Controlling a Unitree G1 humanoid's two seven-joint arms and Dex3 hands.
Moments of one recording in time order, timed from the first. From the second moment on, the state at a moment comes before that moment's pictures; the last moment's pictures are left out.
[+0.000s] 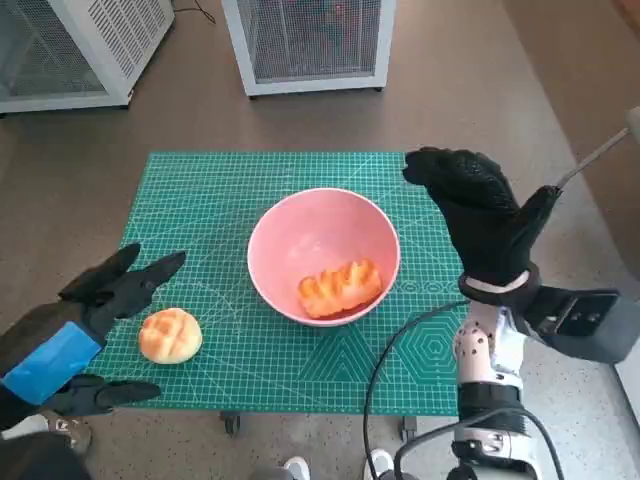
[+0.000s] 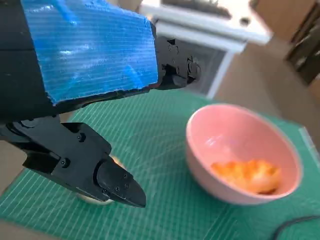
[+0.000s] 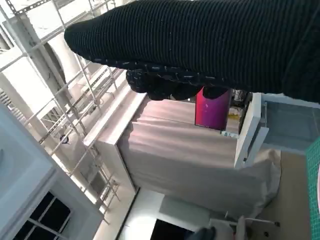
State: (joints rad) left arm 0.12 0.80 0.41 -1.04 0.27 0.74 -0.83; right arm -0.64 0.01 -0.26 0.54 0.57 -0.53 0.88
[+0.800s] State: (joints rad) left arm 0.09 0.85 0.03 -0.76 0.51 0.78 -0.64; right arm -0.64 -0.01 -0.26 0.52 0.57 -0.52 0.88
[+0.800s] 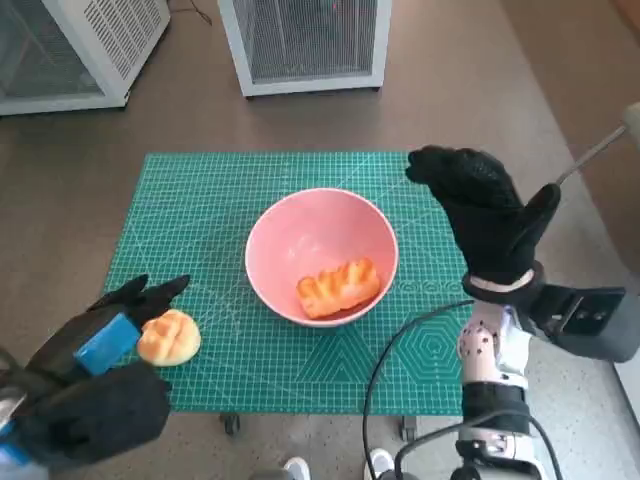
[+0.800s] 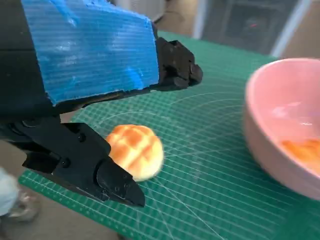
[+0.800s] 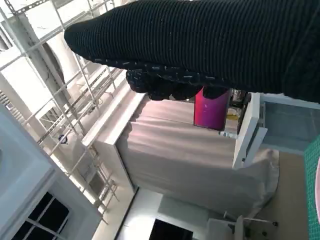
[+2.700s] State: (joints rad) left arm 0.00 0.78 -0.14 -0.31 0.67 0.60 -0.46; right arm -0.60 -0.02 -0.25 0.48 0.56 -0.52 0.86
